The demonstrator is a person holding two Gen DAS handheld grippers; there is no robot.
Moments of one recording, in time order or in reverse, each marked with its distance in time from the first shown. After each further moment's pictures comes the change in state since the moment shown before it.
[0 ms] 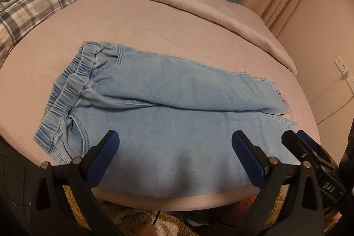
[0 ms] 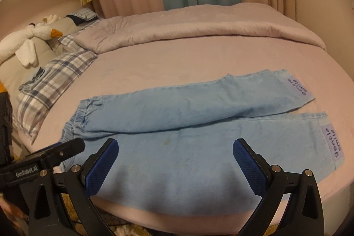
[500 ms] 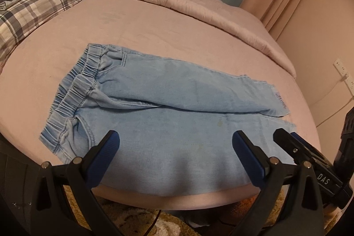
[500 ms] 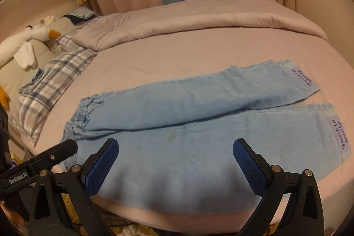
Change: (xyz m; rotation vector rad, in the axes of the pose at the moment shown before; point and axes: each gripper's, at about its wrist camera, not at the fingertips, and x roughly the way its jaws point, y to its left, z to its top) left arm -0.021 -0.010 -0.004 0.000 -0.026 0.019; right arm 0.009 0.005 0.000 0.043 0.039 0.013
